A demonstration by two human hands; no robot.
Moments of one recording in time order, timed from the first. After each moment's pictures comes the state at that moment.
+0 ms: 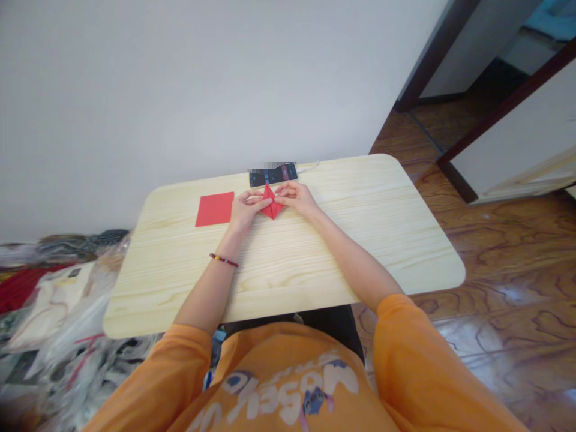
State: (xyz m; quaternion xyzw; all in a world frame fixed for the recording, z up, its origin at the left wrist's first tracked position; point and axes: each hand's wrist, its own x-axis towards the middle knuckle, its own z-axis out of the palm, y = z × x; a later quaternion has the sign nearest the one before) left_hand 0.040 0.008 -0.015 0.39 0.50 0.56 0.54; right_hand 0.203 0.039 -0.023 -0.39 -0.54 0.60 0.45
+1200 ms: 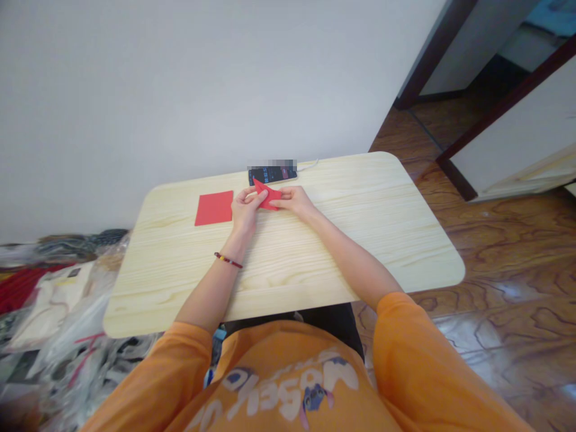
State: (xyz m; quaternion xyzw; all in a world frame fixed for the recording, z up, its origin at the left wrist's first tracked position) left_hand 0.055 0.006 -0.016 0.32 0.50 0.63 0.50; right_hand 0.194 0.031 -0.020 -0.41 -0.49 0.65 0.41
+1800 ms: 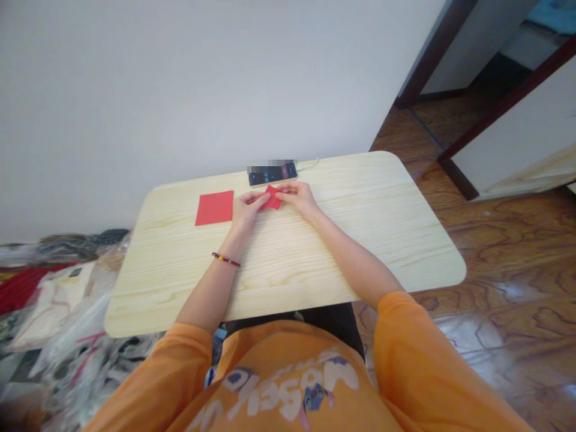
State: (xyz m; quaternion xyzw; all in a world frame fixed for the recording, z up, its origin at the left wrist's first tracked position) left_hand 0.045 0.009 -0.019 0.39 0.52 0.57 0.50; right_hand 0.198 0.042 -0.031 -0.42 -0.48 0.59 0.50
